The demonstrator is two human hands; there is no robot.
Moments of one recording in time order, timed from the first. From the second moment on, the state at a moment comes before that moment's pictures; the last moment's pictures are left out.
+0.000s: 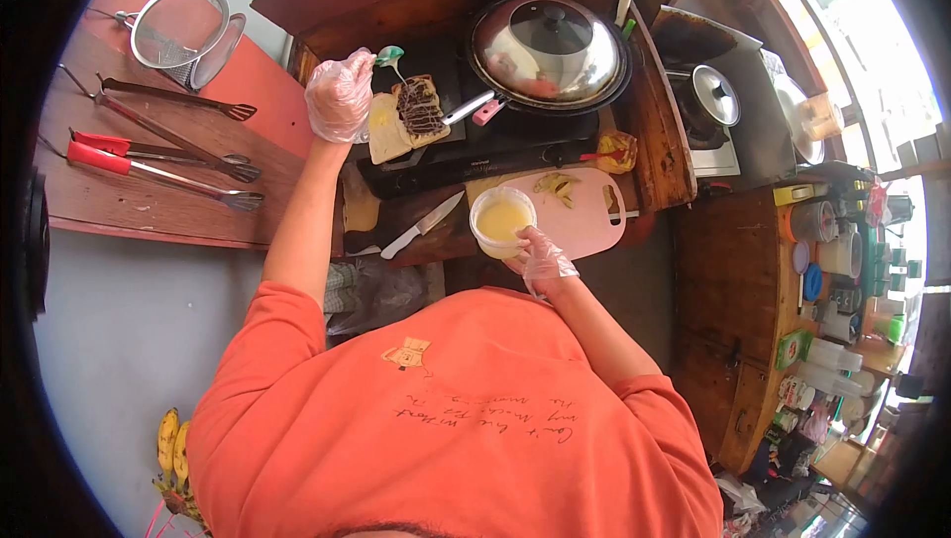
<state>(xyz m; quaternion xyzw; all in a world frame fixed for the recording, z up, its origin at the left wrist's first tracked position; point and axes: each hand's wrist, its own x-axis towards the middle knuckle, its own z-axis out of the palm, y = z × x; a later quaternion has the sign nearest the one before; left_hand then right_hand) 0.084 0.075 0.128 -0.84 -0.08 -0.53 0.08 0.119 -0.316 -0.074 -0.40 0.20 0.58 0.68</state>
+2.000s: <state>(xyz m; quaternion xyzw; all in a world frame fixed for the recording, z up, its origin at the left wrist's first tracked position) 0.031 0.139 -0.012 -0.70 -0.52 -0.41 -0.27 0.124 -0.300 -0.053 -0.44 0.22 0.56 0.66</state>
